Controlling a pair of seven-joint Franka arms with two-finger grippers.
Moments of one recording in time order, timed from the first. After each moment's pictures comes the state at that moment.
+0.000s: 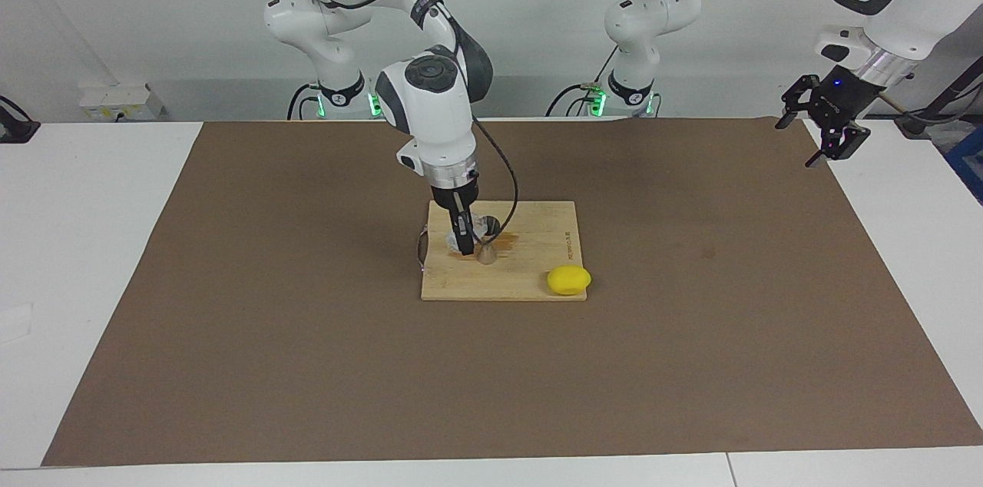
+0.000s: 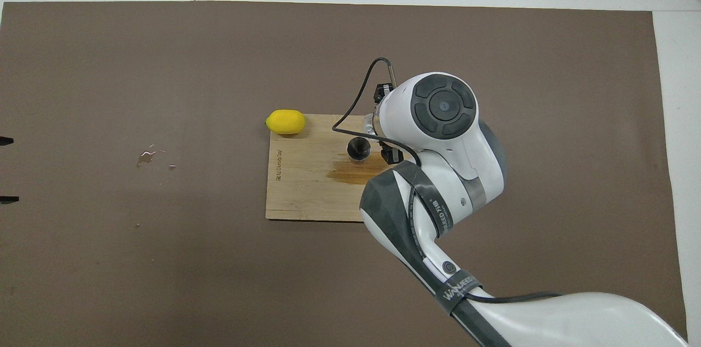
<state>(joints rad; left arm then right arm) 0.32 -0.15 -0.09 -1.91 -0.14 1.75 1.62 0.41 0.32 0.11 -1.70 -0.06 2.20 1.97</state>
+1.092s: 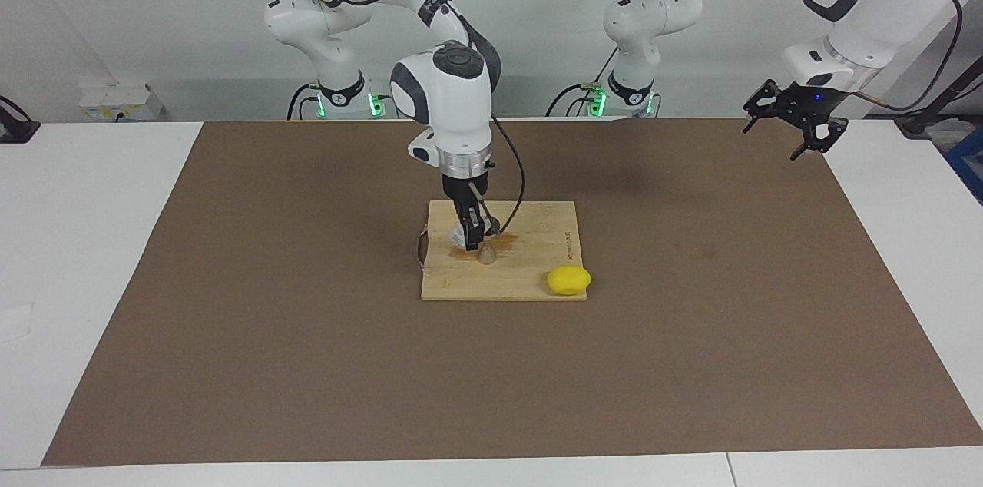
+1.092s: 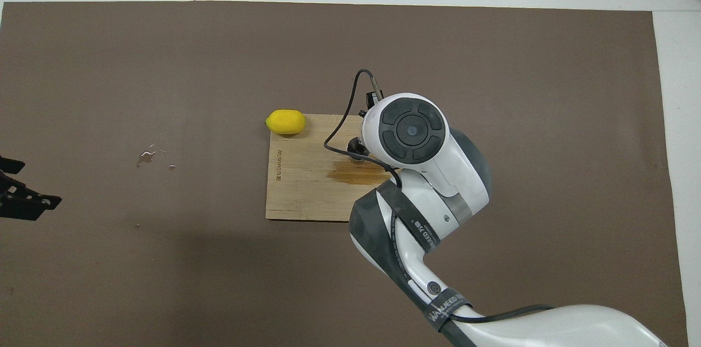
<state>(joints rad) 0.23 -0.19 -0.09 -1.96 -0.09 1.69 0.85 0.44 0.31 0.11 -1.72 -0.17 2.20 1.98</state>
